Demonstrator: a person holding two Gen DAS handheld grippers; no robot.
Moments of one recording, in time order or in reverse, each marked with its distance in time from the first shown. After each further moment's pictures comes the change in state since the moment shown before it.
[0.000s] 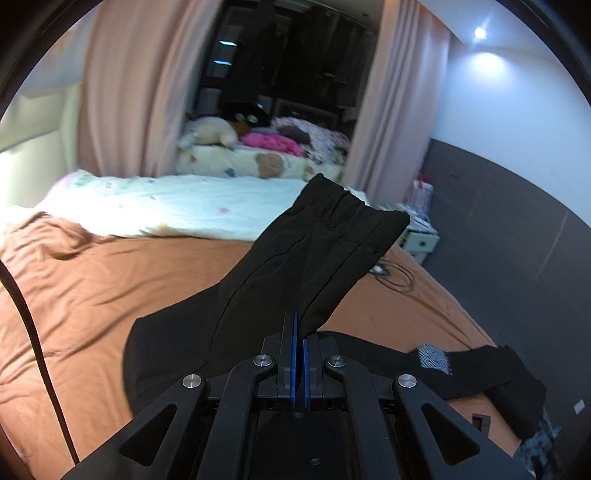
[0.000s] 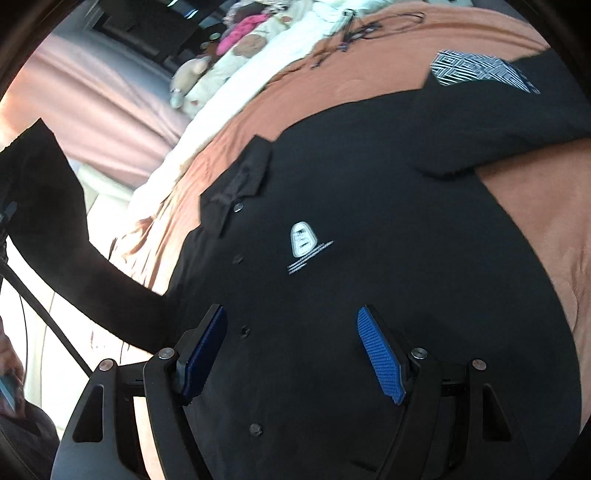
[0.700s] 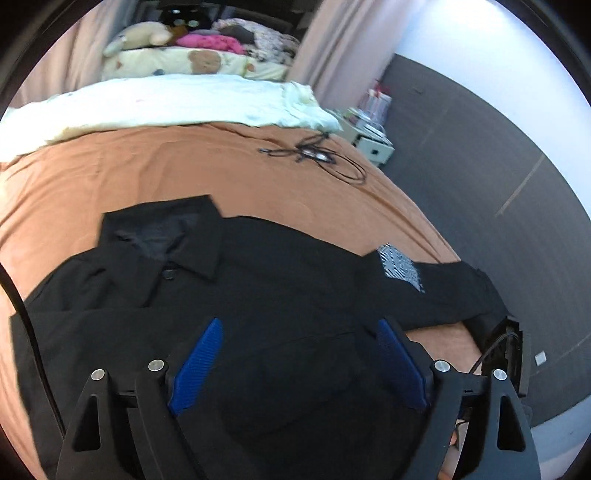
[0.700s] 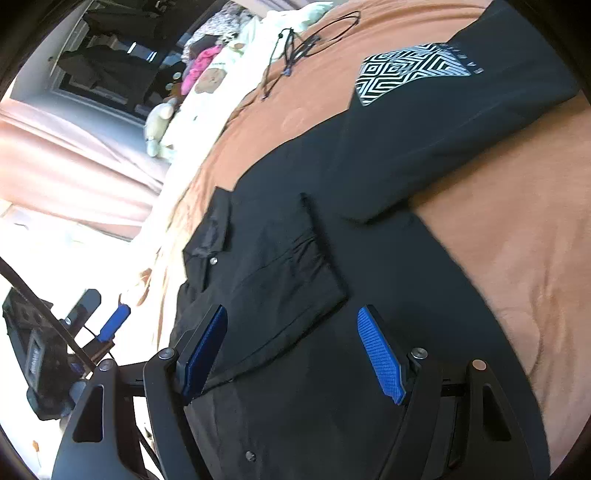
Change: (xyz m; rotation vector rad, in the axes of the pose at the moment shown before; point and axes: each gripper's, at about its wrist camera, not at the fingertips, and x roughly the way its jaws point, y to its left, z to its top) left arm 0.136 -0.058 -0.096 -0.008 0.337 -0.202; right arm -0.019 -0.039 0.025 0.167 -0.062 0.055
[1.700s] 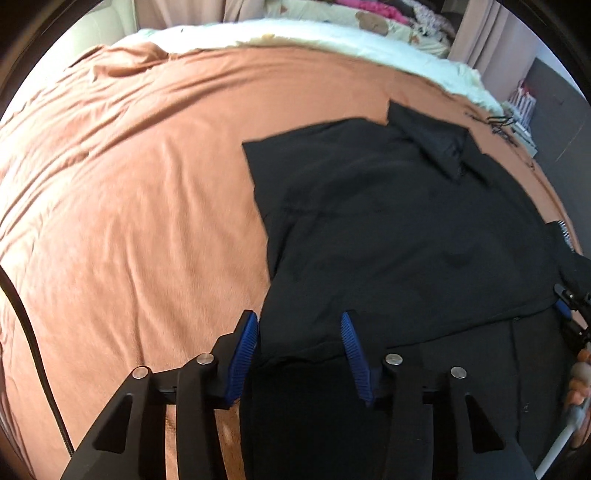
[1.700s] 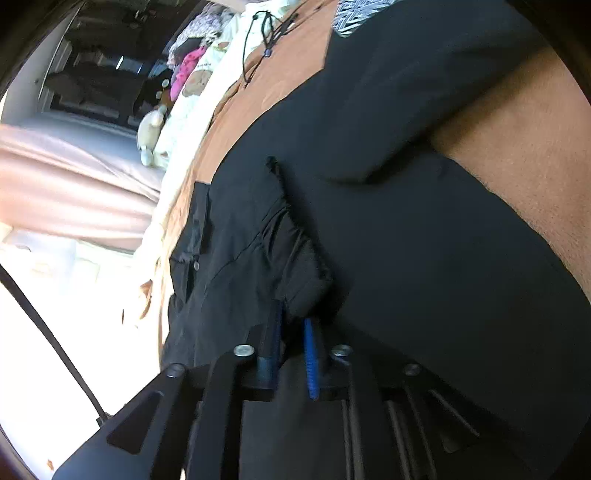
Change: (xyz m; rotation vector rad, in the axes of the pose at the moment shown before) left arm -0.057 0.217 -0.136 -0.245 0.142 0.468; right arm 0.044 -0.061 0.002 0.091 -0.014 0.044
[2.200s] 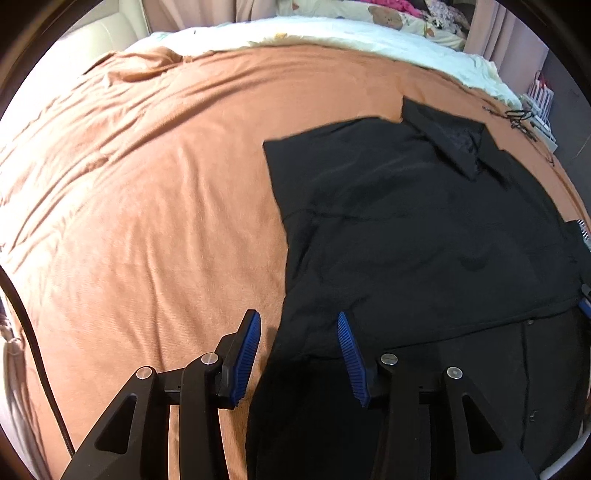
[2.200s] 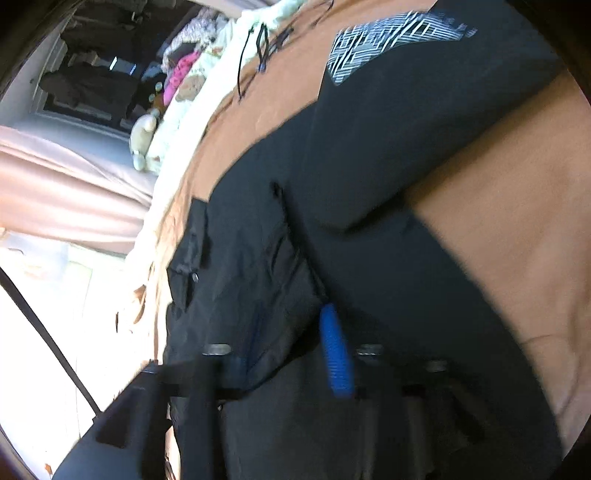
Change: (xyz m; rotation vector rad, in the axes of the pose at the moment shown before) left arm -0.011 -0.012 0.009 0.006 0.004 0.105; right arm -0.036 0.020 0.010 -0.004 -0.029 -0.051
